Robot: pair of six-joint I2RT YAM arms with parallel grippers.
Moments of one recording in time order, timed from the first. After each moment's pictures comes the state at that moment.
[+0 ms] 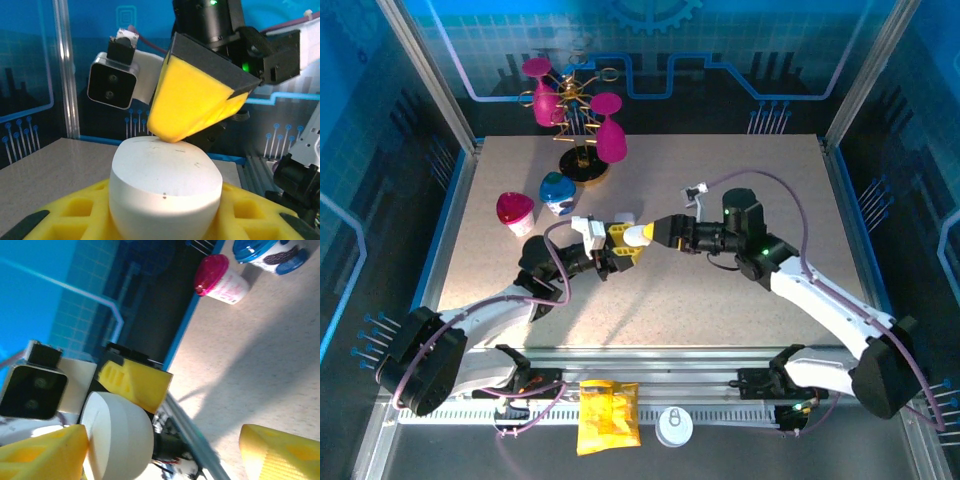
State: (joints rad) left arm -0.50 1.22 0.44 1.03 0.73 -0.19; right arm 0.55 1.20 0.85 0.07 -0.74 0.93
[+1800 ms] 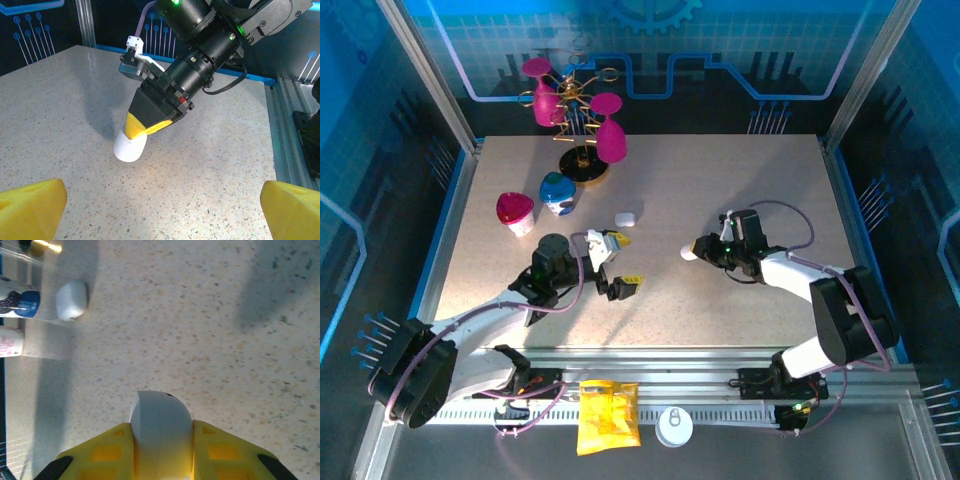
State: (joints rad) left arm -0.50 1.15 0.43 0.48 0.64 0.09; right arm 0.29 1.50 0.64 0.04 -0.39 0.71
